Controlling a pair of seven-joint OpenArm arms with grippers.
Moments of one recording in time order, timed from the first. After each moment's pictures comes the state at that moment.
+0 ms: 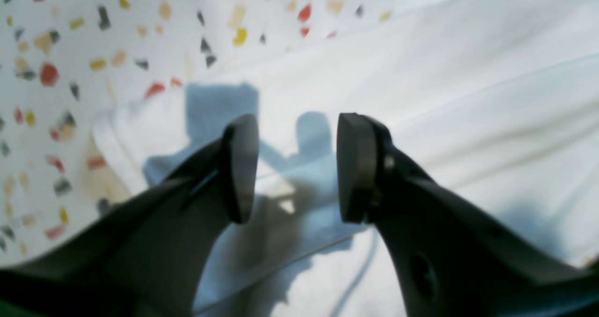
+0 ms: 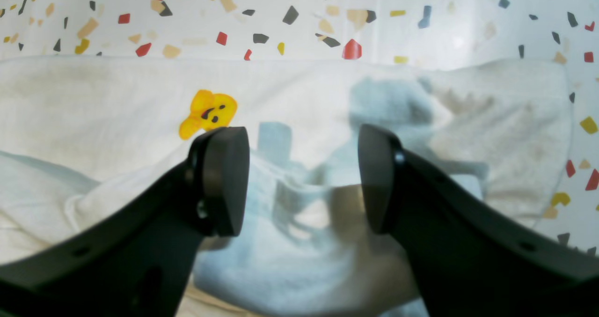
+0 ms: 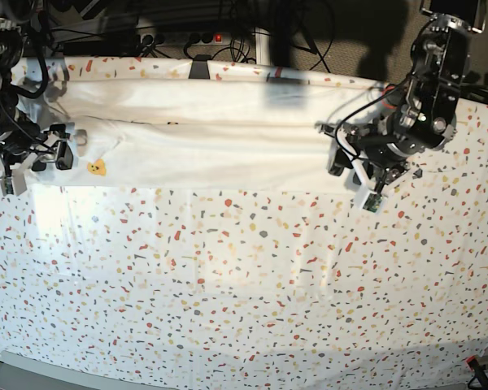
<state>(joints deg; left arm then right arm) 4.2 -17.7 12.5 99.0 -20.5 -7.6 49.2 -11.6 30.0 24.7 87.8 32.9 26.4 -43.4</state>
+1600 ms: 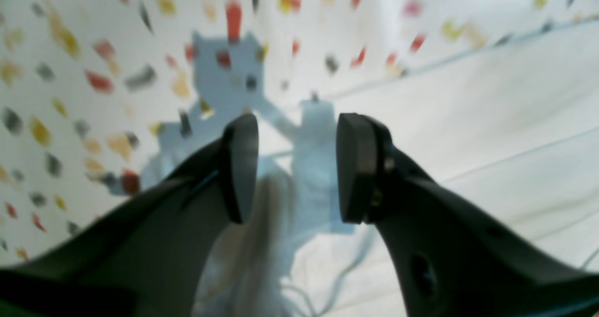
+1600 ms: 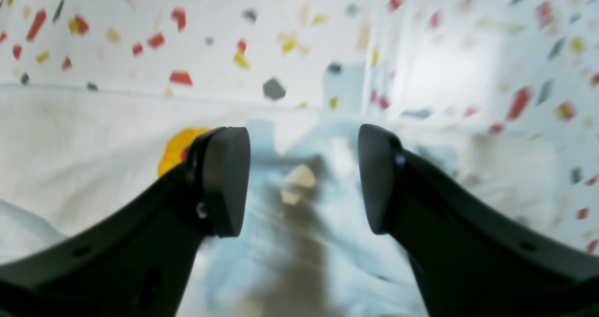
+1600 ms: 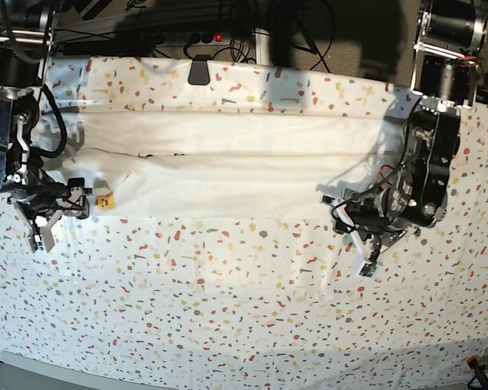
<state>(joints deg) -15.8 -13.6 12.4 82.3 -17.8 -10.4 53.3 9.5 28.9 10.5 74.0 19.8 24.6 -41.0</state>
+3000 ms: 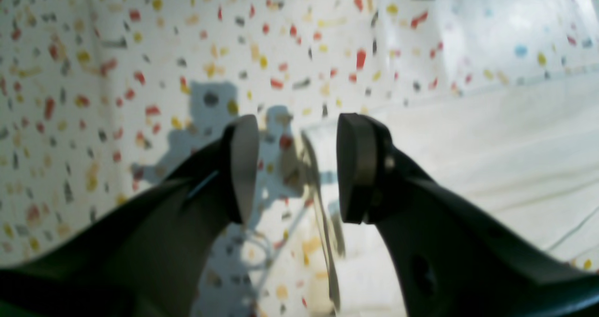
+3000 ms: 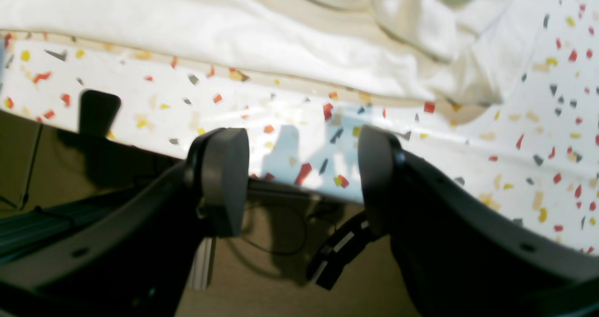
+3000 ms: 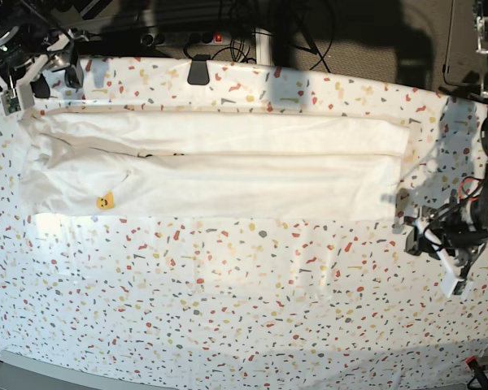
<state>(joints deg) -12.0 -30.4 0.9 94.7 -36.8 -11.8 61.4 -40.3 14.6 42.8 127.1 36.6 34.2 -55.8</state>
